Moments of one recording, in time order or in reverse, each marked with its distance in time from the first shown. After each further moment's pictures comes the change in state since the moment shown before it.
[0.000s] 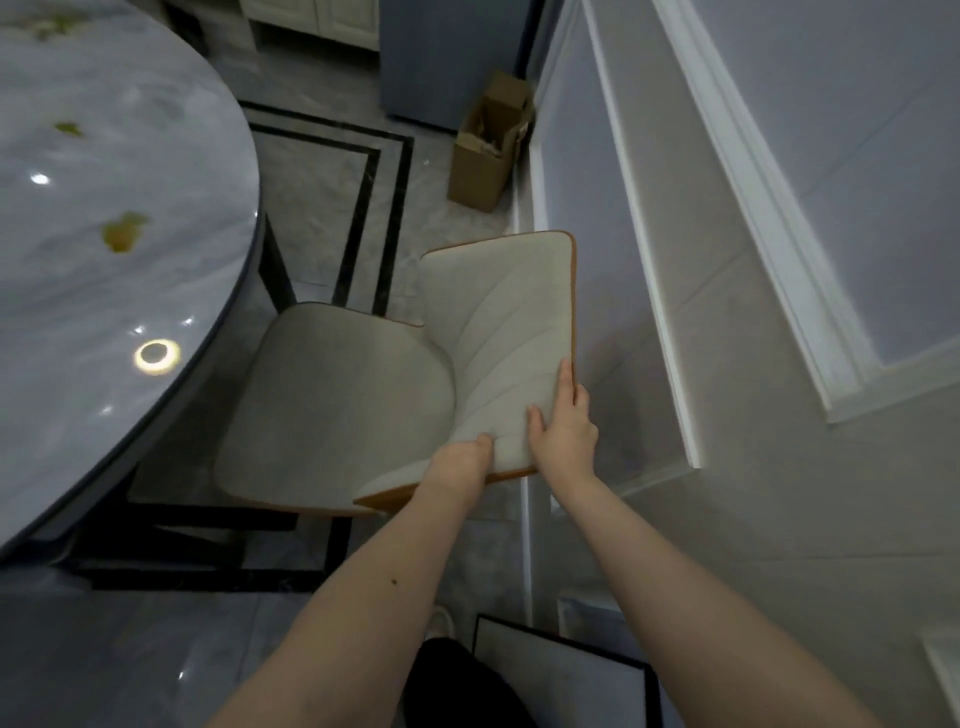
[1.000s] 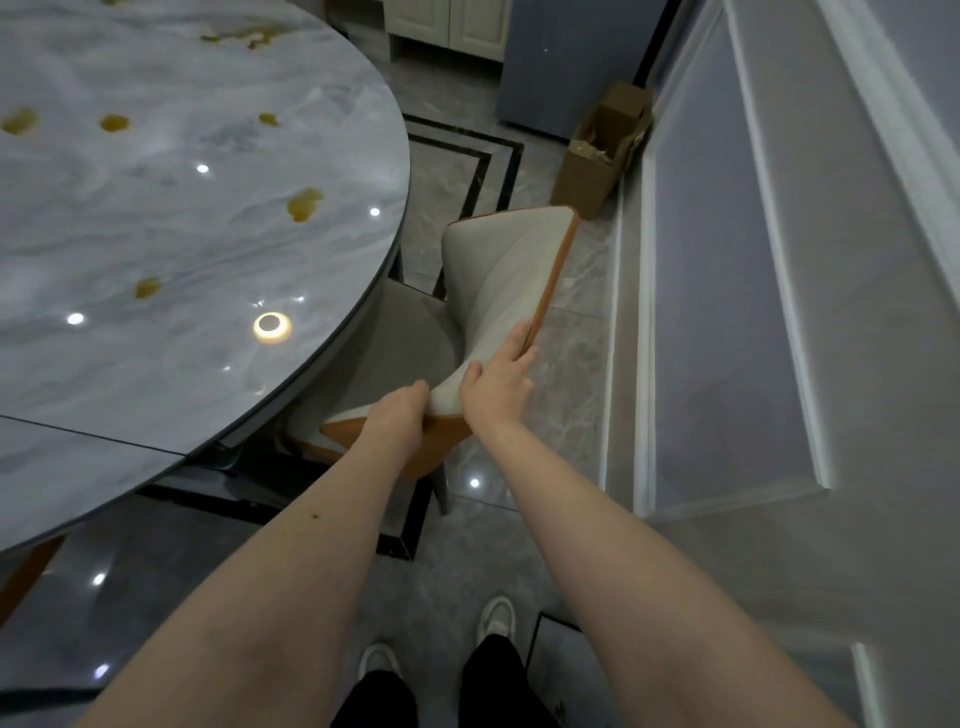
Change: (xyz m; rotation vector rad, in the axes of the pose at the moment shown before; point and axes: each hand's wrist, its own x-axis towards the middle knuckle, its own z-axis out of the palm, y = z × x) left_hand -0.085 -0.172 -0.012 -0.208 0.129 -0.399; right_hand -0.058 -0.172 0.093 0.069 -0.128 -0.023
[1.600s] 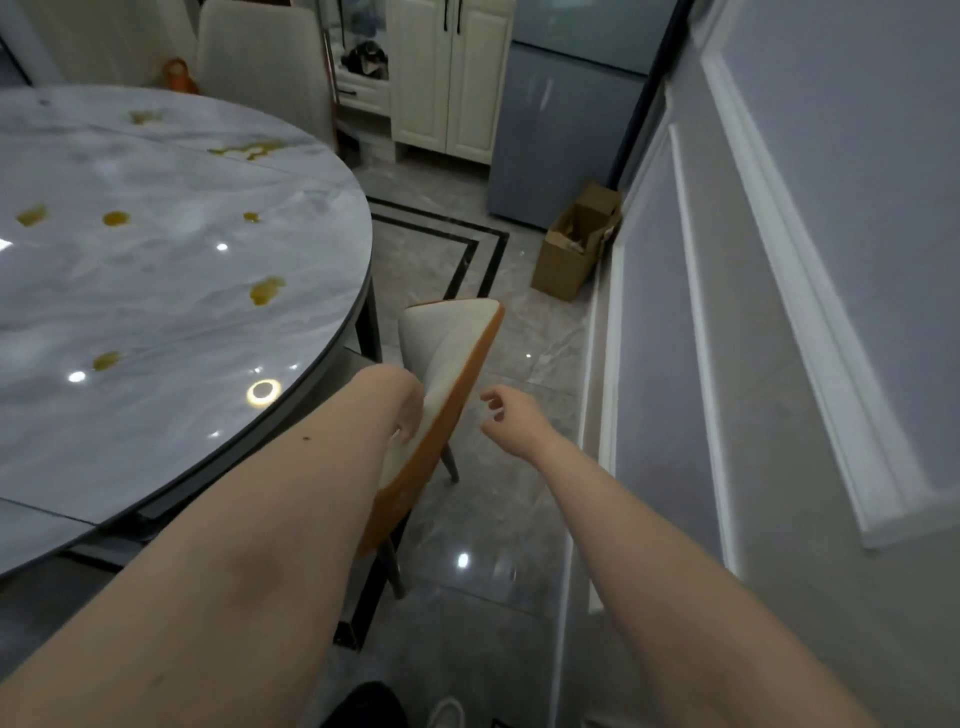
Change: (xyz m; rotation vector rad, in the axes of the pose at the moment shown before) left_hand 0.045 0.131 -0.112 0.318 -0.392 -0.113; right_hand 0.101 0.071 -0.125 0.008 -0.444 -0.279
